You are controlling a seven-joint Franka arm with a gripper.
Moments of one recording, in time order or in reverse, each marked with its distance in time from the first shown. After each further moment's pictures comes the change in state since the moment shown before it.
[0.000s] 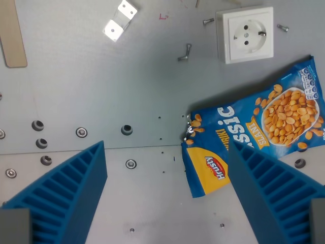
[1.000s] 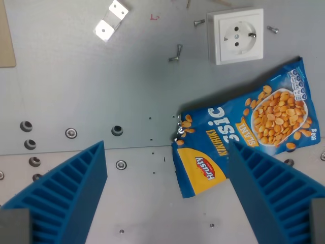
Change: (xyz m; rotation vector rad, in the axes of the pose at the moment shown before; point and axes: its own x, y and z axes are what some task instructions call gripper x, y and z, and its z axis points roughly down) arm 0.000 0.002 0.000 -0.041 0.001 -0.012
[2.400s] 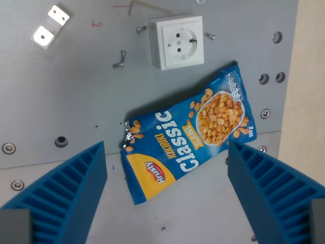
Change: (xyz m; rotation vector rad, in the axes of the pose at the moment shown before) arm 0.001 0.000 0.000 -0.223 0.012 -0.009
